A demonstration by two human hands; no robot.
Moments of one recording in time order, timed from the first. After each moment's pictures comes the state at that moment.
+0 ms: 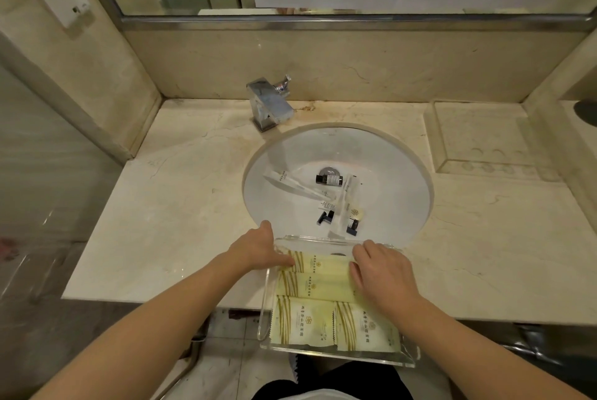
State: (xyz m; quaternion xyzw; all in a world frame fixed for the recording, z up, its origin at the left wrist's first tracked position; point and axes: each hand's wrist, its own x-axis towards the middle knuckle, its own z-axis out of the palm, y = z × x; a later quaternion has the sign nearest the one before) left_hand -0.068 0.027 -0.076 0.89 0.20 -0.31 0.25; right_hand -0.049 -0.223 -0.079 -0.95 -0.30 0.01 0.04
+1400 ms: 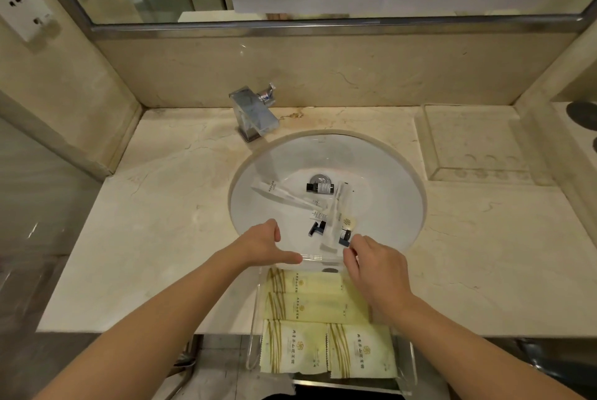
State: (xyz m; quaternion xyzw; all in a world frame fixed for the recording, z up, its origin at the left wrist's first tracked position) left_hand -0.021 0.025 -0.075 0.89 0.16 -0.31 0.29; right_hand -0.012 -0.217 -0.088 -0.96 -0.23 -0.06 0.17
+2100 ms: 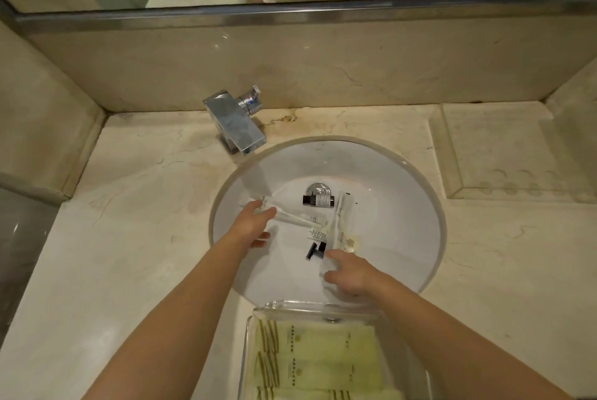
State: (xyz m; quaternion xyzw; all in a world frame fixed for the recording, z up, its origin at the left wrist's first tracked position) left_hand 0.082 0.053 -0.133 0.67 0.42 -0.19 0.58; right_hand 0.083 -0.169 -0.149 -0.83 -0.06 0.50 0.23
